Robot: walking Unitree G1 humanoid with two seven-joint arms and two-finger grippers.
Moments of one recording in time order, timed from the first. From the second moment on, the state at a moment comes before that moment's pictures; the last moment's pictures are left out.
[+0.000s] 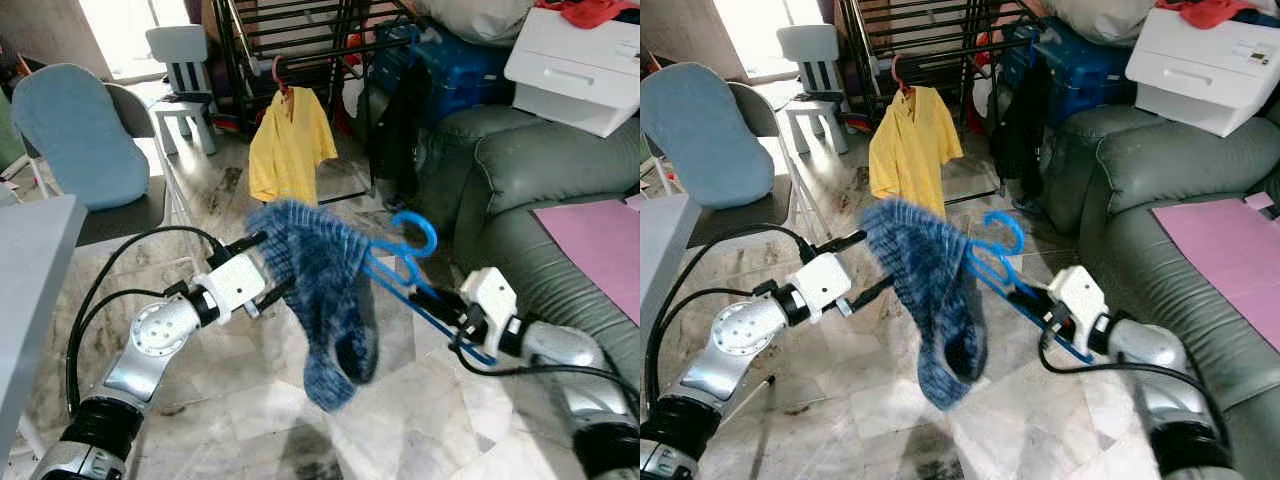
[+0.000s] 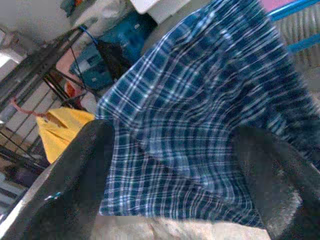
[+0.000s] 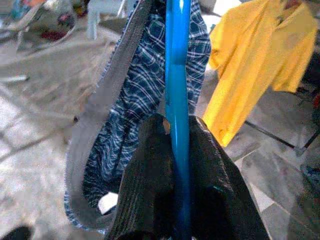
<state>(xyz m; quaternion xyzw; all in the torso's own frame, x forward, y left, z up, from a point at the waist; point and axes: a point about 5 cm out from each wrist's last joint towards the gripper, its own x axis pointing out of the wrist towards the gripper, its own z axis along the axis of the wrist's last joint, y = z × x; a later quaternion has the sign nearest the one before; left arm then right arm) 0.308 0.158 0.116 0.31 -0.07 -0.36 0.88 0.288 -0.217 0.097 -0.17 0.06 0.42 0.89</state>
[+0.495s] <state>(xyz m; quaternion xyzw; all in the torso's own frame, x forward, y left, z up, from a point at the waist) 0.304 0.145 0.100 0.36 -0.05 -0.44 0.82 0.278 -0.229 0.110 -0.23 0.09 0.50 0.83</state>
